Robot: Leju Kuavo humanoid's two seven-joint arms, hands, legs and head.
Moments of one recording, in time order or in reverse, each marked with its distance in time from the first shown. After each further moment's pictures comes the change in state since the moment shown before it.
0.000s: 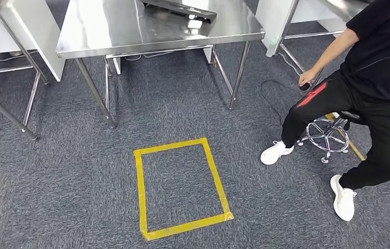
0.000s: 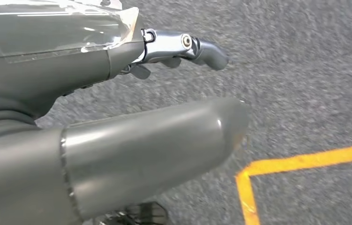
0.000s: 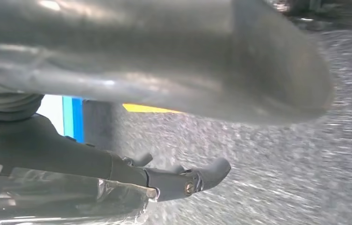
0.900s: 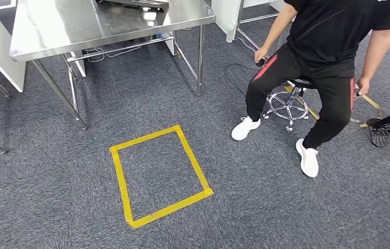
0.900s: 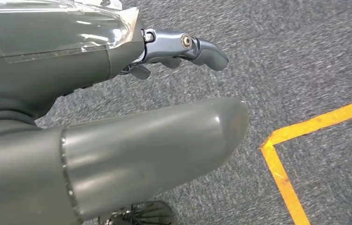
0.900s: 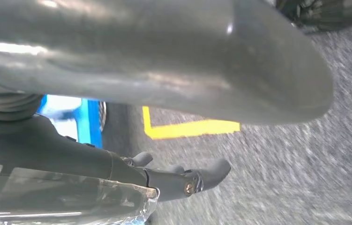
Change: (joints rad) left arm 0.017 -0.006 0.000 0.001 -0.006 0.031 -0.019; right arm -0.002 0.001 0.000 0.002 0.020 0.016 0.008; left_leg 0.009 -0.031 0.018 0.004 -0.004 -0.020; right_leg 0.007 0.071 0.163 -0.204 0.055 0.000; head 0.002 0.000
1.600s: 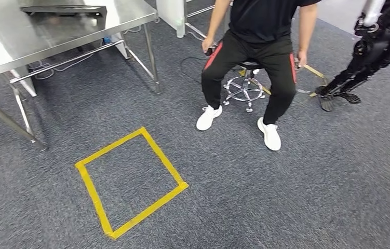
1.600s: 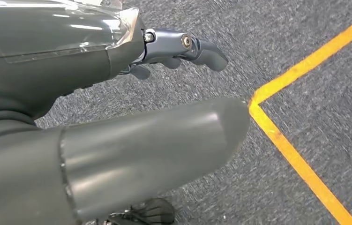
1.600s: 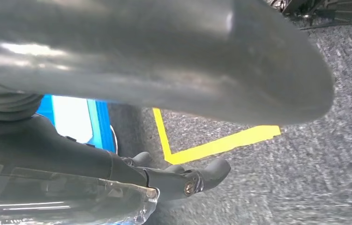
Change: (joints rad) left arm 0.008 -0.001 -0.001 0.001 -0.017 0.006 0.024; right arm 0.007 0.005 0.000 0.001 0.011 0.000 0.011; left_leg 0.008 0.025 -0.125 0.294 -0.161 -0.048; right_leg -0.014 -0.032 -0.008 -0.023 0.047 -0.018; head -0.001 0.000
